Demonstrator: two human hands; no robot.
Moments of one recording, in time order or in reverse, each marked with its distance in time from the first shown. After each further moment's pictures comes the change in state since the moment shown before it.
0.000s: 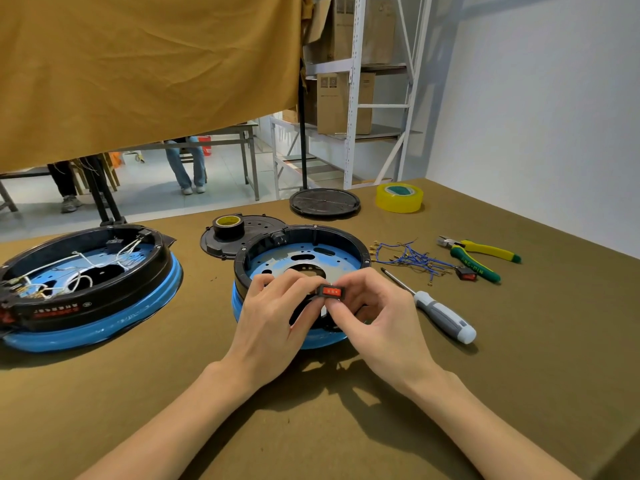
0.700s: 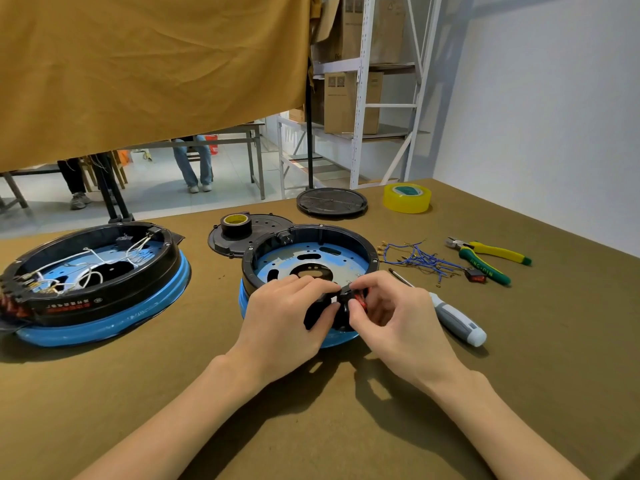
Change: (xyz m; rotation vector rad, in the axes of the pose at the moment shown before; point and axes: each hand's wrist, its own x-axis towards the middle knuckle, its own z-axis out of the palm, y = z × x) left_hand 0.011 0.013 -0.014 0.033 -0.169 -0.056; right_hand 0.001 0.009 -0.014 -0.225 -0.058 -0.054
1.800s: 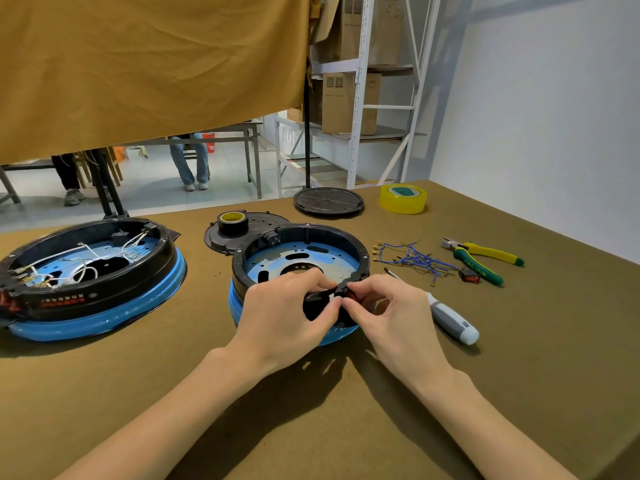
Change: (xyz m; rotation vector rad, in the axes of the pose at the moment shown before) left_hand 0.006 0.010 -0.004 -0.039 0.006 -0.146; right_hand 0.000 -0.001 0.001 -0.122 0.077 0.101
